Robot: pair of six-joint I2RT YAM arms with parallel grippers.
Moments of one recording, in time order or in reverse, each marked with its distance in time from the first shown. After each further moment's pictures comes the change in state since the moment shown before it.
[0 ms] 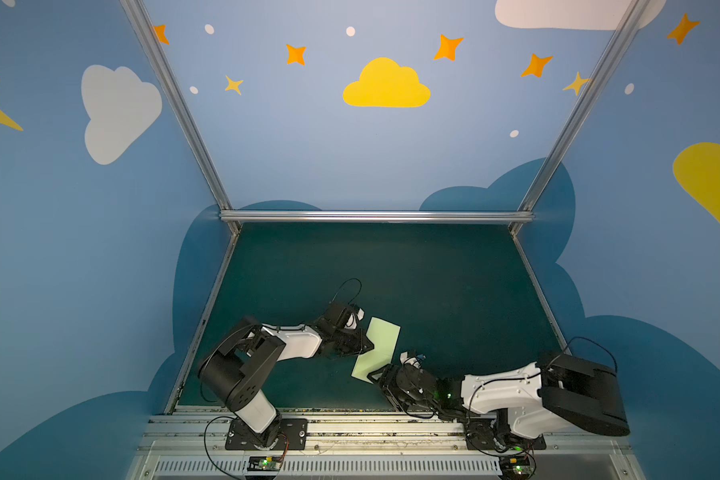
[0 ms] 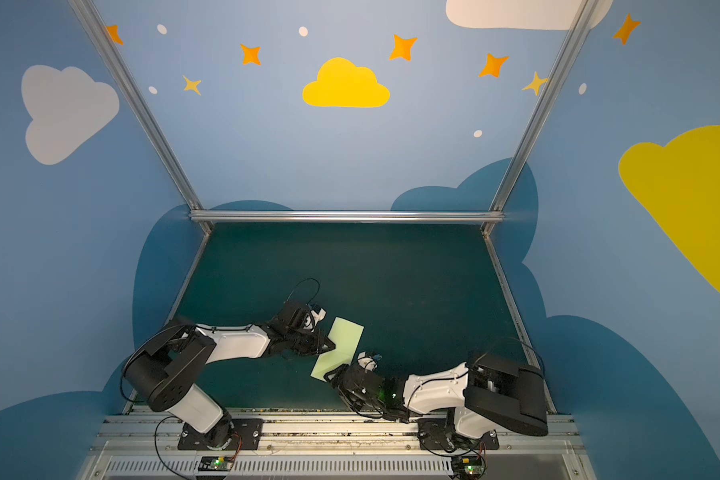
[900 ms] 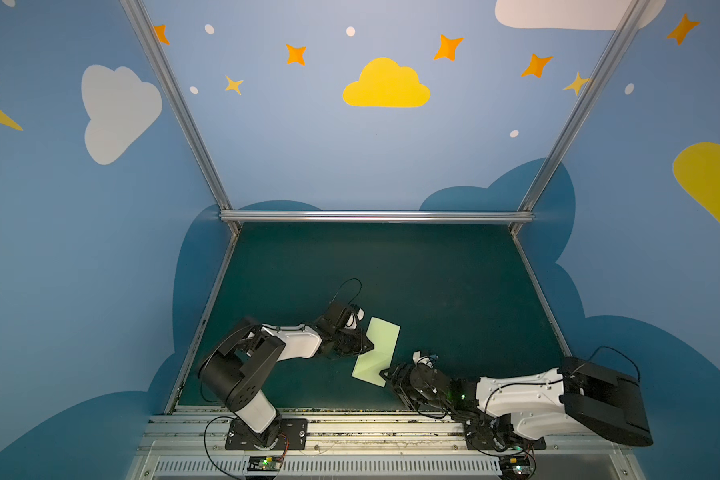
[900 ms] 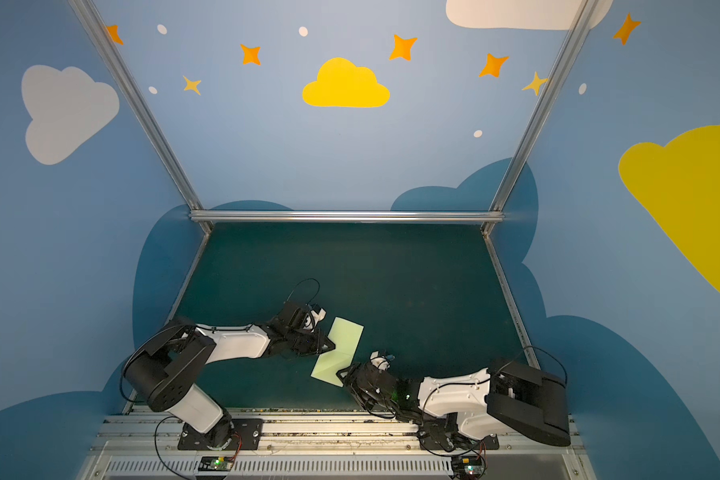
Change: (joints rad) left arm 0.000 -0.001 0.000 -0.001 -0.002 0.003; right arm -0.026 -0.183 -0.101 -0.114 0.019 0.004
